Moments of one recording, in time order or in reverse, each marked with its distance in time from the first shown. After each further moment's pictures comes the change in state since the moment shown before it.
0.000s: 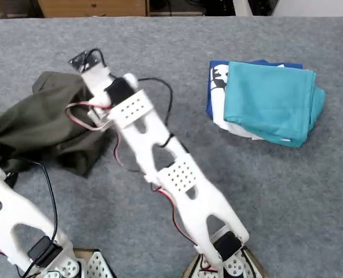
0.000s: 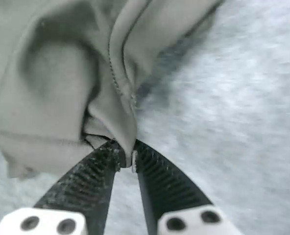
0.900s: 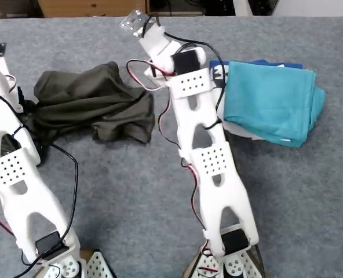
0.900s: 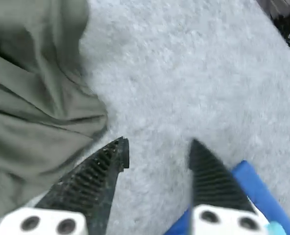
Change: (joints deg) left arm 19.1 0.4 -1.2 -10.9 -2.9; right arm 18.0 -0.5 -6.1 -8.6 23.8
